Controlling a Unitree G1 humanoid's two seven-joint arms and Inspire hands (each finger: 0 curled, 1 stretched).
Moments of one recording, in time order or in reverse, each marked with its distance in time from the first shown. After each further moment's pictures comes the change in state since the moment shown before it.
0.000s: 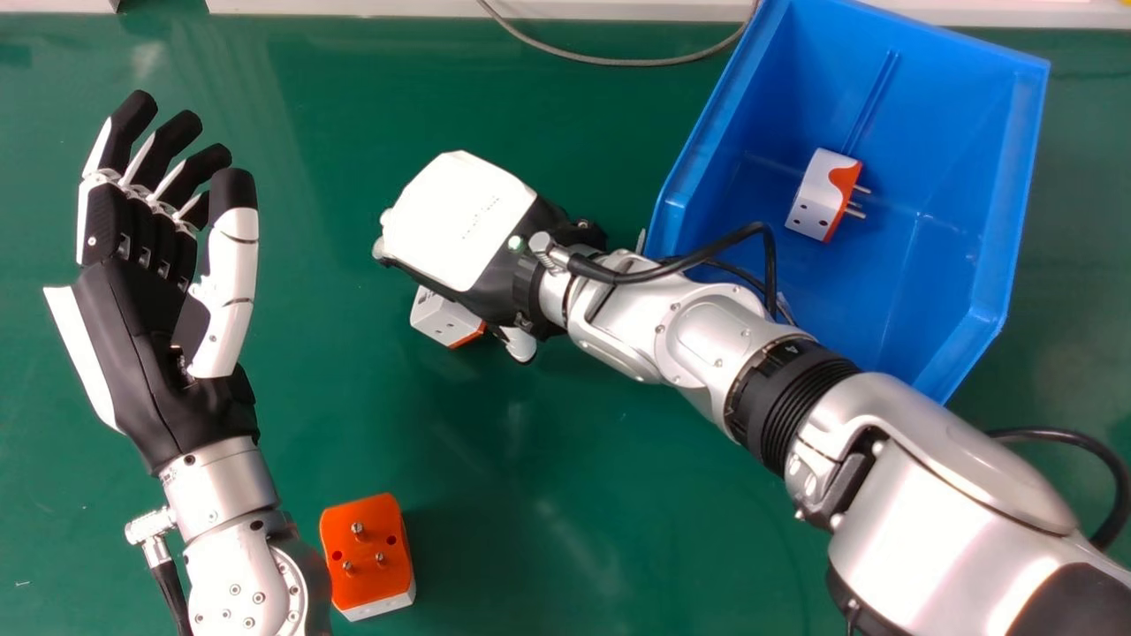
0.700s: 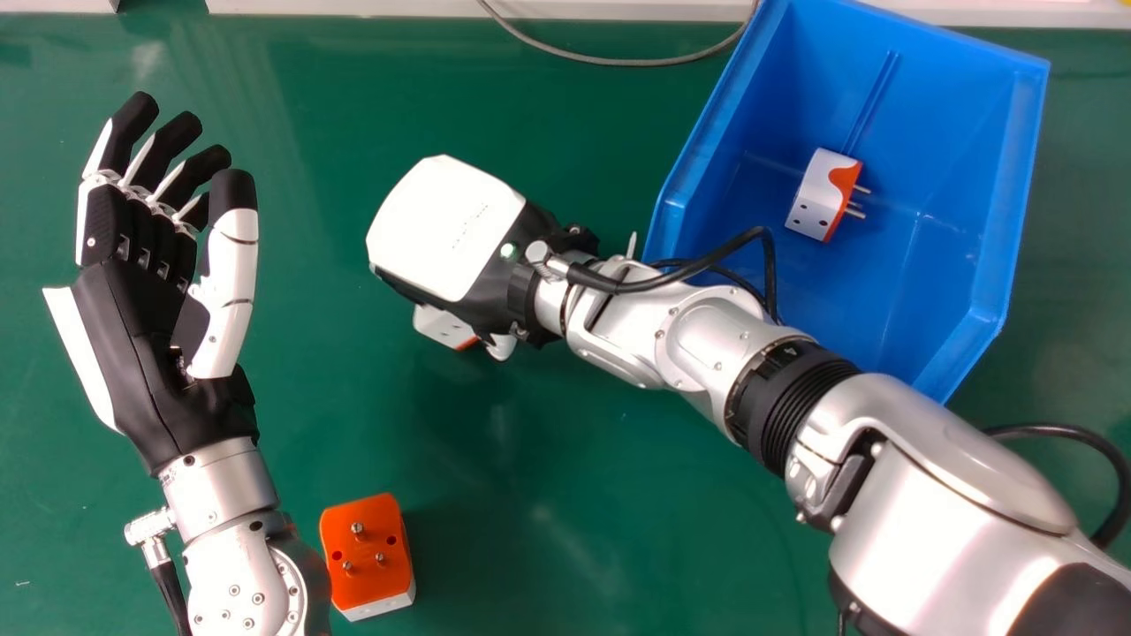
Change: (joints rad) left arm 0.001 -0.002 0.000 -0.003 0.000 0.001 0.000; right arm 0.000 0.006 0.027 -0.001 -0.003 -0.039 -0.074
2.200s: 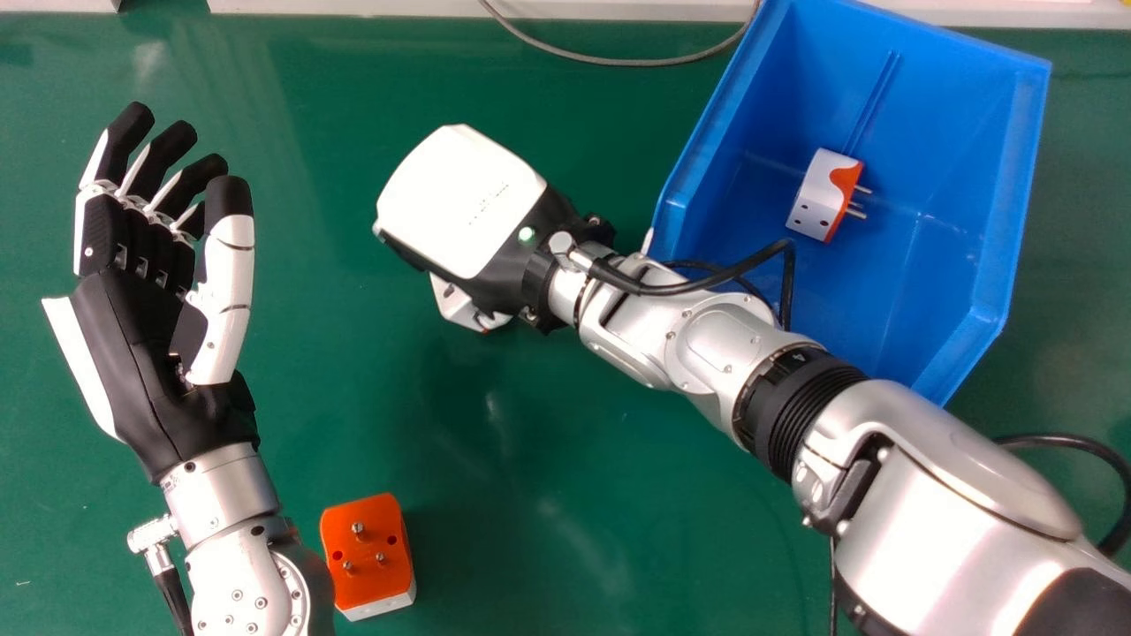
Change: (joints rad) left arm 0.003 -0.018 0.016 0.003 0.002 0.000 0.000; right arm 0.017 -0.016 0.007 0.000 0.016 0.143 -0.097
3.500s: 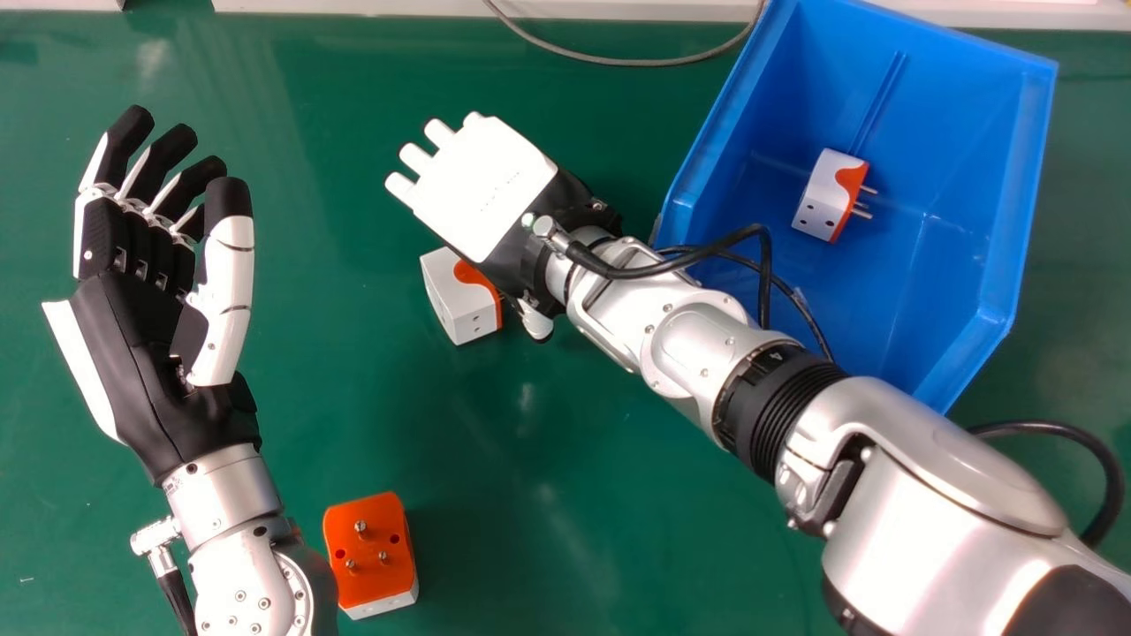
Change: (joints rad) left arm 0.000 -0.007 0.002 0.000 -0.003 -0.001 0.007; right arm -0.018 0.029 0.008 -0.005 -0.009 0.112 0.225
